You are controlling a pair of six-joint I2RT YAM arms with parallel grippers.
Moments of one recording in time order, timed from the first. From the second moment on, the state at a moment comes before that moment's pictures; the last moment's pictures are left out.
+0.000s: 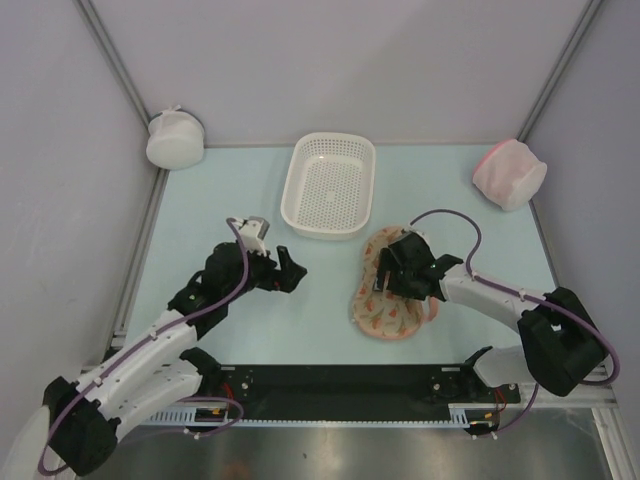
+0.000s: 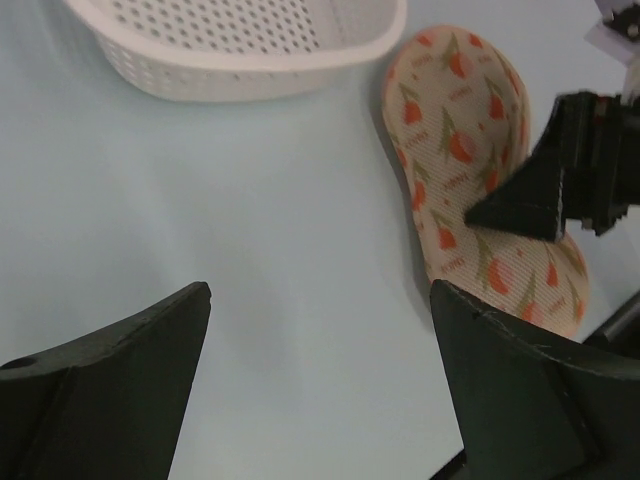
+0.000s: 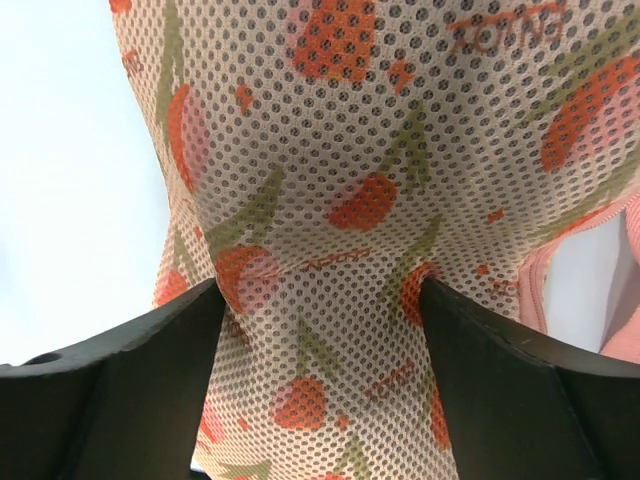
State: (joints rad) left arm -0.56 0.80 0.55 -0.14 0.07 -0.40; right arm 0.62 1.33 0.70 -0.38 0.10 0.79
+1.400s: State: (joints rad) left arm -0.86 1.62 0.66 0.40 0.28 -0.71; right arm 0.68 0.97 0.76 -0.45 0.11 0.63
